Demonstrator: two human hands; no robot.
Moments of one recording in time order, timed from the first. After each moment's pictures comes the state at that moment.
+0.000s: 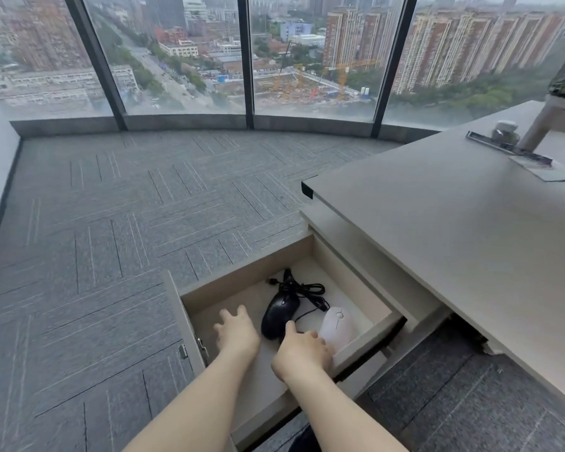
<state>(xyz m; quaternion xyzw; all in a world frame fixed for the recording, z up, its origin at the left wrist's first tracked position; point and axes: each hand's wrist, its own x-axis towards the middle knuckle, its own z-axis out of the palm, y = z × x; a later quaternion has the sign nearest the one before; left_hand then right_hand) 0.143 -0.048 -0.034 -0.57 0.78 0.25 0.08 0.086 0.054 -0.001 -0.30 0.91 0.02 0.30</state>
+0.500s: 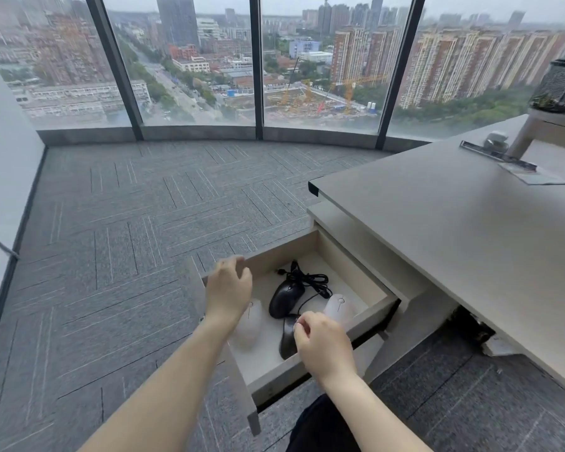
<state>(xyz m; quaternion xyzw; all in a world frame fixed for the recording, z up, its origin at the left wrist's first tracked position) 0.189 -0.045 0.056 -0.48 0.78 0.31 -0.26 0.107 0.125 0.031 -0.40 0.86 -0.28 0.14</state>
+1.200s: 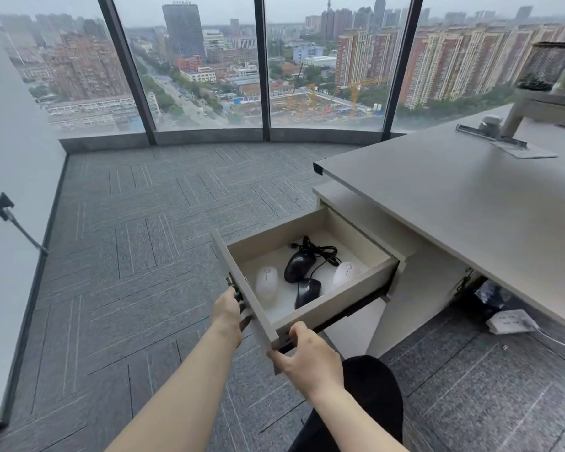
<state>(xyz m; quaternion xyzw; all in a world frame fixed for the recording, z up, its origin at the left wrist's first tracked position) 0.267 0.013 0.000 -0.53 0.33 0.72 -0.29 0.207 0.184 0.001 -0.40 0.86 -0.27 0.19</state>
